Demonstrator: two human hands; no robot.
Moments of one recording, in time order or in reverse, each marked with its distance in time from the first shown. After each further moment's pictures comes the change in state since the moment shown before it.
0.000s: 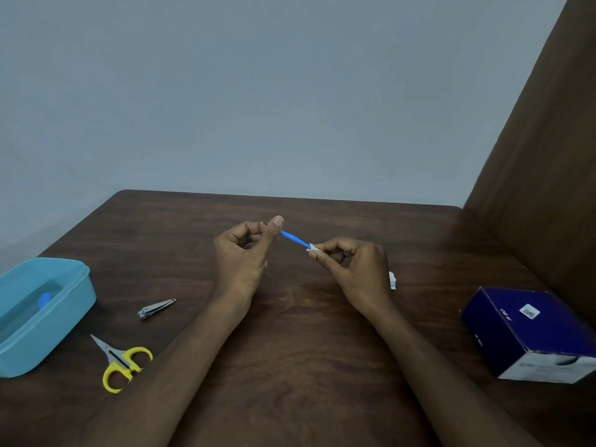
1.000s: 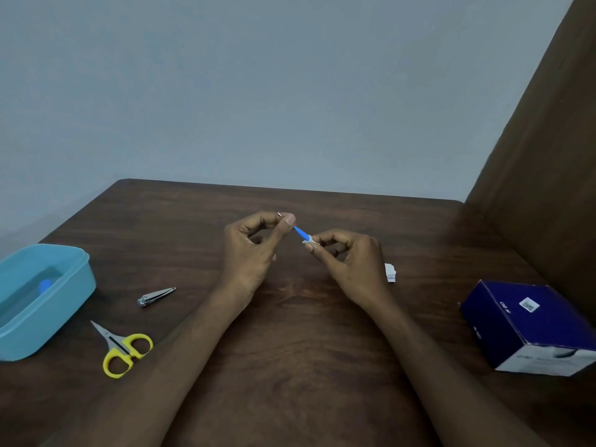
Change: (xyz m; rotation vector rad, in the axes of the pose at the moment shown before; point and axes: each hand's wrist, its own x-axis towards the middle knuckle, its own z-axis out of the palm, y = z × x) left_hand -0.005 0.000 -0.001 0.053 -0.178 0.076; right_hand -0.002 -0.006 0.002 0.031 -0.054 -0.007
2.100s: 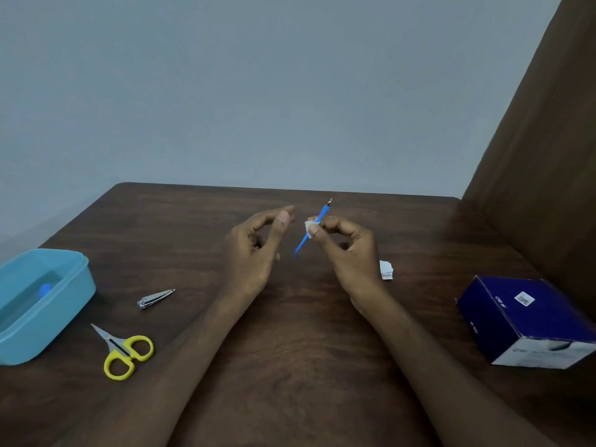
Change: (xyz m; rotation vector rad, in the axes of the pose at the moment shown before) left_hand 0.001 -0.007 -0.001 0.223 -0.070 0.195; right_hand 0.004 -0.011 0.009 0.393 0.111 0.116
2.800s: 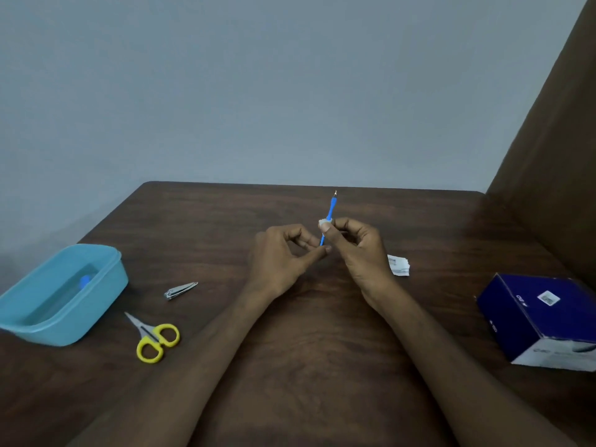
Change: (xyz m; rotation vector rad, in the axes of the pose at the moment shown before) left_hand -0.008 -0.001 0.002 0.361 -0.154 -0.048; right_hand 0.000 0.002 0.006 0.144 -0.072 0.176
